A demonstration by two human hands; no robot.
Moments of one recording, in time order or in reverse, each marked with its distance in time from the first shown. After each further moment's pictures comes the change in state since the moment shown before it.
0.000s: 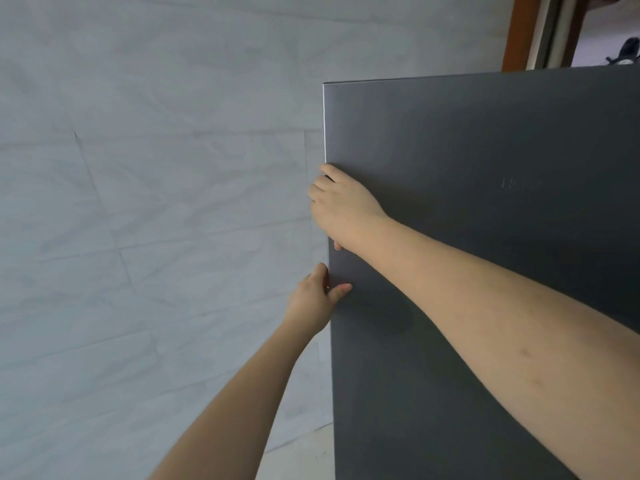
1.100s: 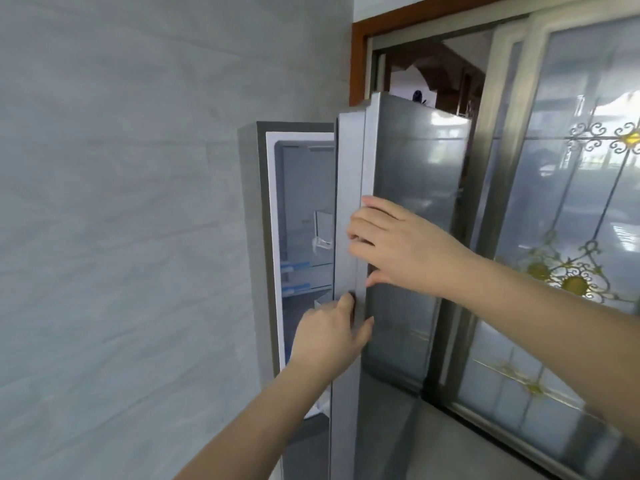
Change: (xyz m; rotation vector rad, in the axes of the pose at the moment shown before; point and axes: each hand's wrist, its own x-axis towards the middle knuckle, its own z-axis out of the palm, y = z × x) left_hand -0.202 0.062 -0.021 0.175 -0.078 0.660; right_hand -0.229 -0.038 -0.157 0.028 -0.144 0.096
